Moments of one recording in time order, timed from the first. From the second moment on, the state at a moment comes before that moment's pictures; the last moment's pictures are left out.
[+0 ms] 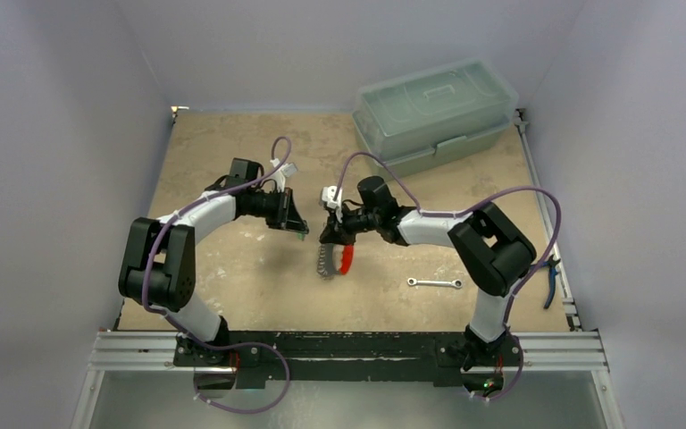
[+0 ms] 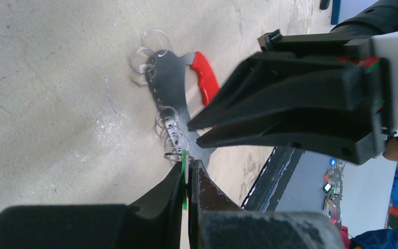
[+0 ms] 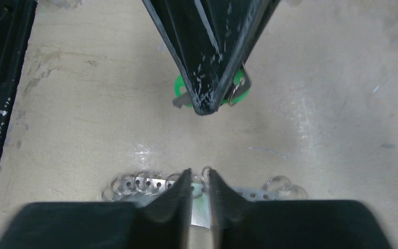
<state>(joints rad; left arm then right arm) -0.19 1.62 0.94 -0.35 0.88 -0.11 0.70 1.84 0.97 0.29 -0.73 -0.30</state>
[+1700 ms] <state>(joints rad) -0.26 1.67 0.94 -0.57 0.68 0.17 0.52 1.63 1.07 -0.32 -0.73 -0.55</state>
